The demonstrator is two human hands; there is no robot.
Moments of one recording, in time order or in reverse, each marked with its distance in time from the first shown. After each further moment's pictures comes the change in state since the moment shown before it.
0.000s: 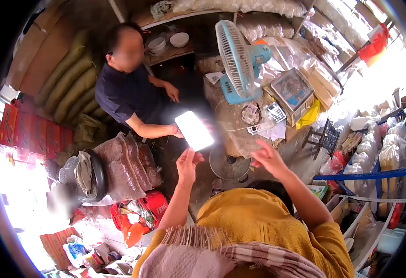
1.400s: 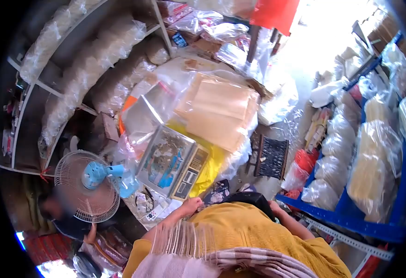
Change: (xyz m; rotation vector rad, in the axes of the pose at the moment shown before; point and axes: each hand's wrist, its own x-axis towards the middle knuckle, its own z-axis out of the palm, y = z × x) left_hand 0.180 -0.484 0.526 1.498 -0.998 -0.526; right_hand -0.008 0.311 -0.748 -0.137 0.313 0.493
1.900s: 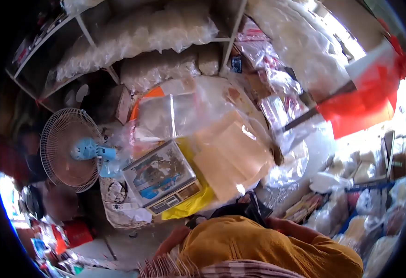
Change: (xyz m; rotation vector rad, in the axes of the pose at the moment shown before) left_hand 0.031 0.055 0.056 -0.361 0.342 -0.051; right_hand 0.139 -0.233 -0.245 0.236 -0.564 0.540
